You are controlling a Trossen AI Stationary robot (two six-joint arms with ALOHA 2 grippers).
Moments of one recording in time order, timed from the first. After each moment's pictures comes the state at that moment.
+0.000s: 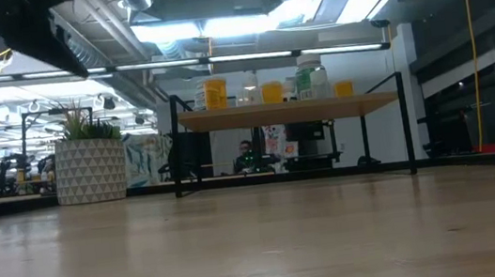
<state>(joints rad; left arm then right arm) -0.09 0.65 0.72 -0.75 -0.44 -0.09 -0.05 1.94 2.33 -1.50 0.41 0.37</state>
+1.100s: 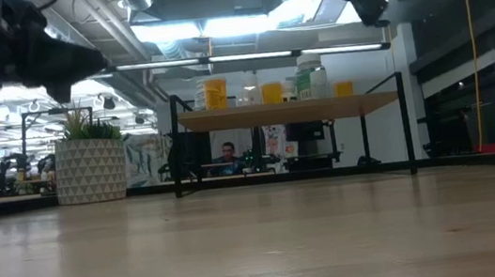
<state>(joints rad) 0.02 0.14 0.04 0.24 -0.22 -0.13 0.10 0.98 0.56 0.21 -0.13 0.23</state>
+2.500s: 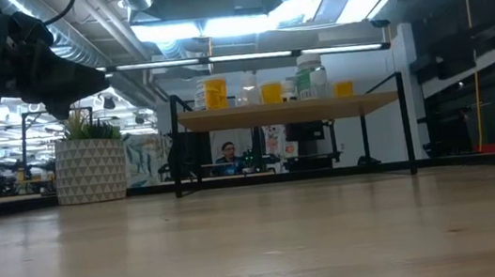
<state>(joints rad) 0.02 0.15 0.01 0.19 -0.23 -0.20 0.09 0.30 0.01 0.14 -0.30 0.05</state>
